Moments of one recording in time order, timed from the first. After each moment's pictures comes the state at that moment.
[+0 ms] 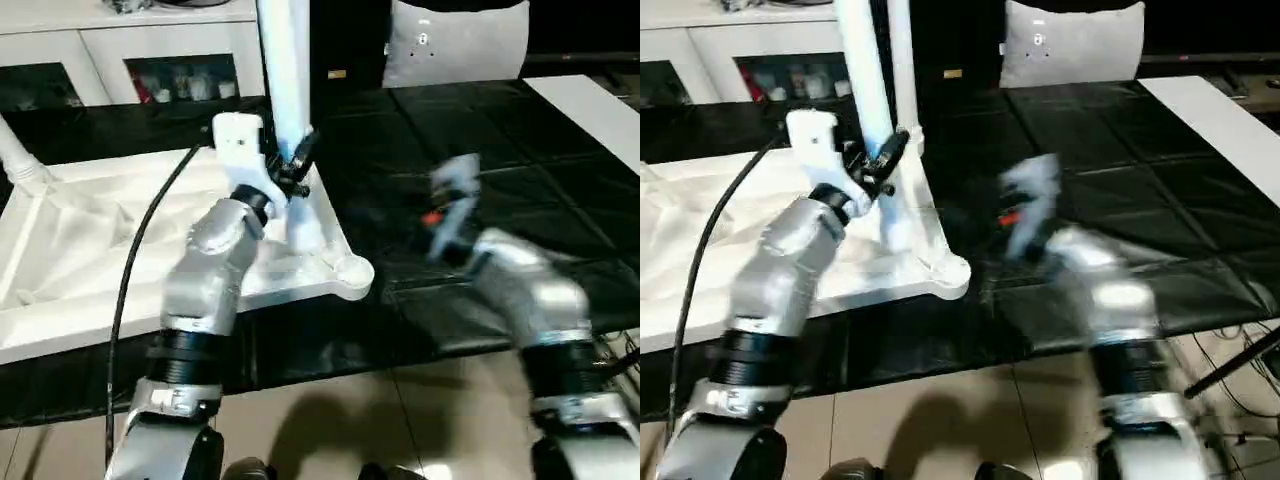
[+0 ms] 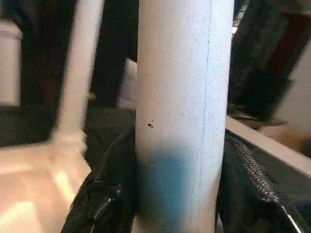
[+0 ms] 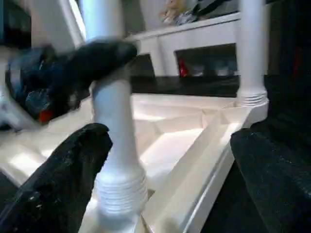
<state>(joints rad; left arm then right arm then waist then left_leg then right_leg) -0.61 0.05 0.10 0.16 -0.40 0.38 -0.33 -0.55 -0.28 -0.09 0.27 0.50 0.45 0.81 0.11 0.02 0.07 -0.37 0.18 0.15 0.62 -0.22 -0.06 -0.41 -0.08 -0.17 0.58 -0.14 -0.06</state>
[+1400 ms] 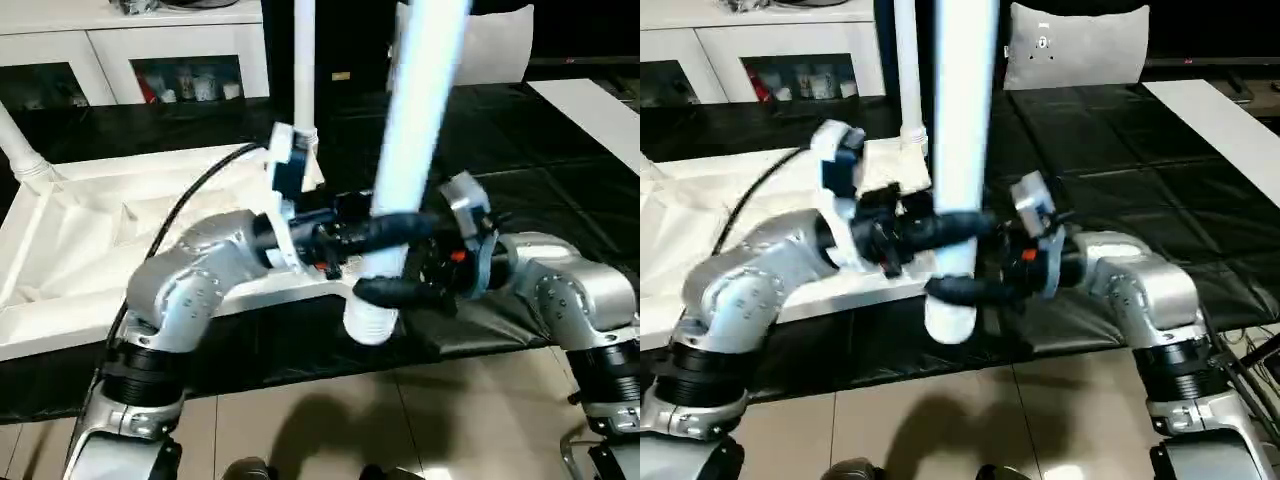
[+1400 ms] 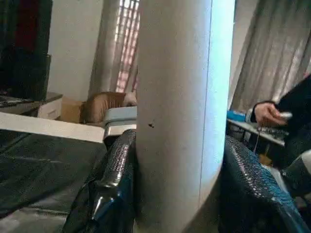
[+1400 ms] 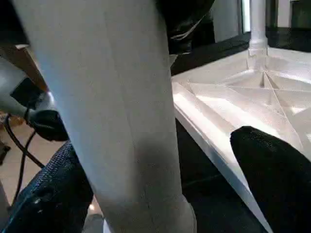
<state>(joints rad) -0.56 0.22 -0.12 -0.14 -0.71 0.60 -0.99 -0.53 -0.48 0.14 0.09 0.59 0.59 1.34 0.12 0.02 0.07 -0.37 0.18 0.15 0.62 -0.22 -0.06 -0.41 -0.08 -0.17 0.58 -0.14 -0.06</state>
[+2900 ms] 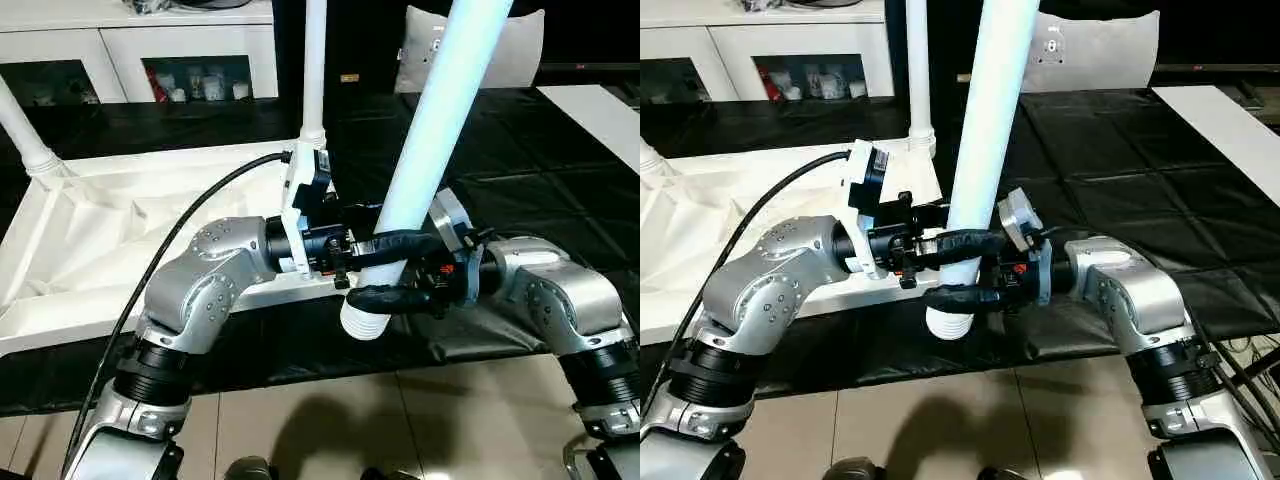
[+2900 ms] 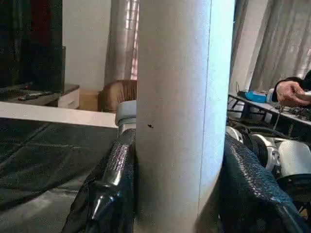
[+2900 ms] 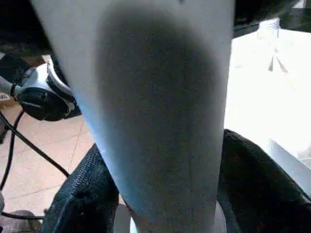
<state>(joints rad) -0.56 0.21 -0.17 -0.06 -0.59 0.49 -1.01 -0.52 -0.48 0.18 0.12 0.52 0.53 1.36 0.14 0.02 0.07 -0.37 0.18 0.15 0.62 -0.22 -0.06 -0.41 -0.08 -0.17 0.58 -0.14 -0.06</state>
